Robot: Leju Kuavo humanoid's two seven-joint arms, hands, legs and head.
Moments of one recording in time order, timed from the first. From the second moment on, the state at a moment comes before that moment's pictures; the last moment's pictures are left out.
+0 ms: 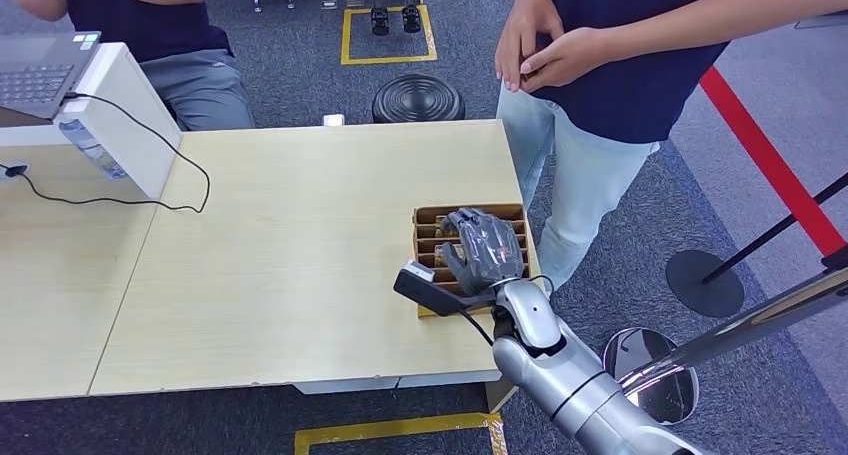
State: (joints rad) left arm -0.16 0.12 -0.96 -0.20 0.15 0.22 0.11; right arm -0.49 -0.08 0.77 -0.88 0.94 -0.42 0.12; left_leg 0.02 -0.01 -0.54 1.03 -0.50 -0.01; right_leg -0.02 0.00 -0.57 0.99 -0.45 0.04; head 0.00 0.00
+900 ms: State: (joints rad) left arm -0.15 0.12 -0.96 -0.20 0.14 0.22 0.11; right arm -0.48 -0.05 0.78 -0.73 0.93 -0.45 0.10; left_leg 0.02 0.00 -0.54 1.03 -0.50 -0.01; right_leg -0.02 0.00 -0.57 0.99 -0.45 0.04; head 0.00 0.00
